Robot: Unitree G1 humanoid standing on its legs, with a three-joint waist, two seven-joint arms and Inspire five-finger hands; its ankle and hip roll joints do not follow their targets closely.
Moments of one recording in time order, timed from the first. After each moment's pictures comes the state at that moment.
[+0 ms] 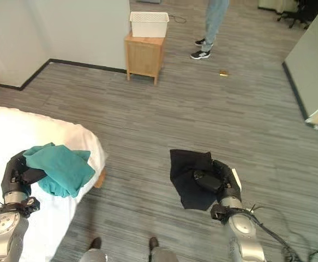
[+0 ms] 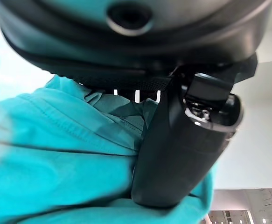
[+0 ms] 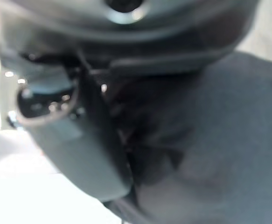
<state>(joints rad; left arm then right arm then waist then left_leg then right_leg) 0.15 0.41 0.21 0.07 -0.38 -0.09 0.14 0.11 -0.46 -0.12 0.13 0.46 -0.07 -0.03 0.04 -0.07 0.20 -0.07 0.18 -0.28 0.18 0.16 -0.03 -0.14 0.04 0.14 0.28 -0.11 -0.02</state>
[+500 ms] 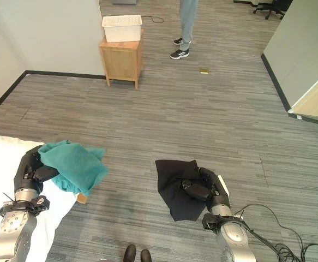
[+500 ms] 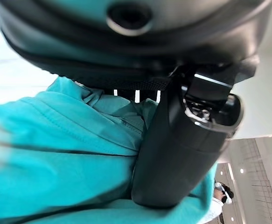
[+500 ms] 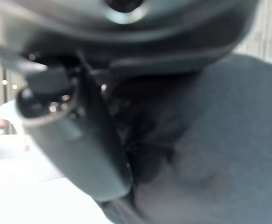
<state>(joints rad) 0.15 0.36 0.16 -0.01 -0.35 -0.09 0.10 0.19 -0.40 -0.04 0.10 0.41 -0.05 0.03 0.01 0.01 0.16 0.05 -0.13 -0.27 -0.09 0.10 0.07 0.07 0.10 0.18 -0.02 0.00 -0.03</state>
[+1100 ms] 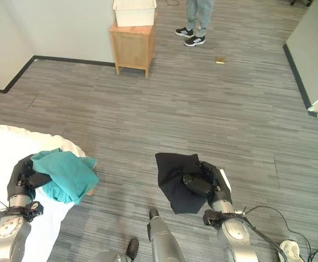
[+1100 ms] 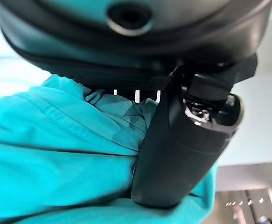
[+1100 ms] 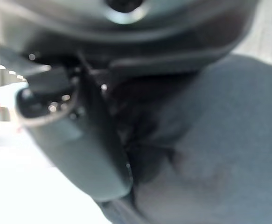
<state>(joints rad) 0.08 0.38 0.20 0.06 -0.34 -0.08 0.12 0.28 -0.35 -0.14 0.02 0.40 -0.06 0.03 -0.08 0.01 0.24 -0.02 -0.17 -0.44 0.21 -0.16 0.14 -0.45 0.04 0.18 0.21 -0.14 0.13</state>
